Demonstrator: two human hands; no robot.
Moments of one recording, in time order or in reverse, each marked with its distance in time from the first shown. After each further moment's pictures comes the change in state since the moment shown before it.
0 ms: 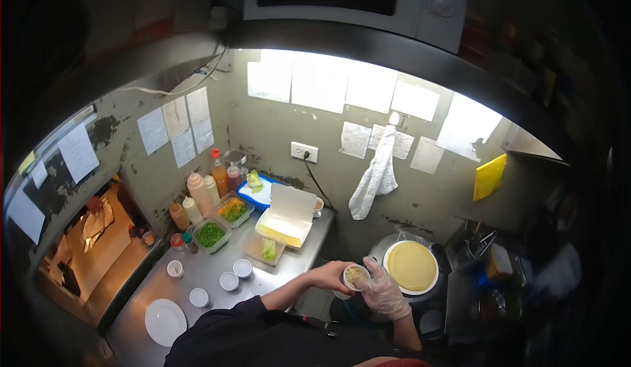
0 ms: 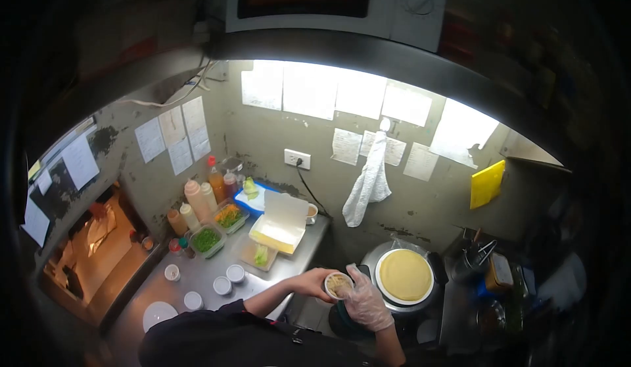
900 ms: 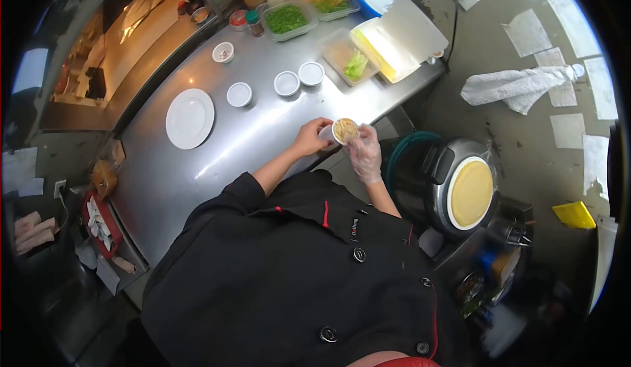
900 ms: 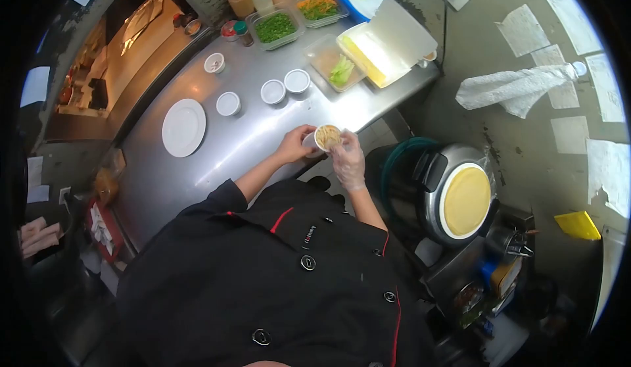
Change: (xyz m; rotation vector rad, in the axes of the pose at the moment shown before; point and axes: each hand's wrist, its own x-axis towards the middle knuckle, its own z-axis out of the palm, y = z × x) left_hand -0.190 -0.189 0.081 -0.246 1.025 -0.683; right_hand 0.010 -0.021 0.263 0.509 -0.080 -0.050
